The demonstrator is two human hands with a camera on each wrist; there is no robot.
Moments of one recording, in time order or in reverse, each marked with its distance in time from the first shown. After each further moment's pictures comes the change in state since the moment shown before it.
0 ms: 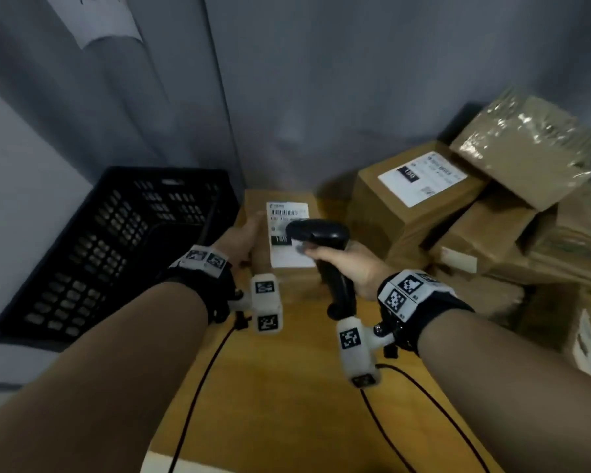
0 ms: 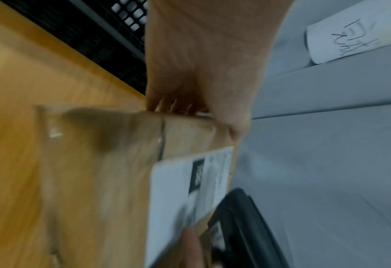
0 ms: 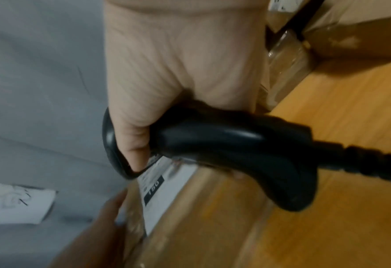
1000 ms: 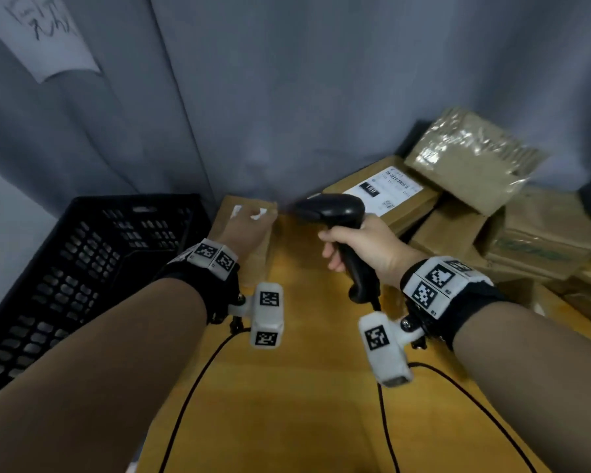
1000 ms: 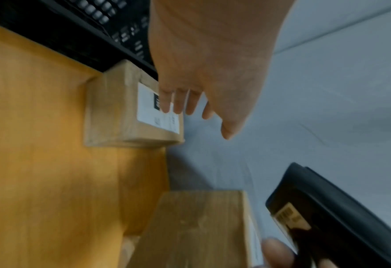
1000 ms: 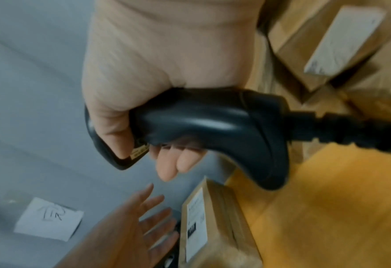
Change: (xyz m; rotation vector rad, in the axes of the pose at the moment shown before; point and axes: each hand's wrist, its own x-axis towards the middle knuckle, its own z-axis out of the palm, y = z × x) left_hand -0.024 0.057 0.038 0.262 -0.029 0.460; right_hand -0.033 -0.040 -0.058 -0.022 0.074 -0.246
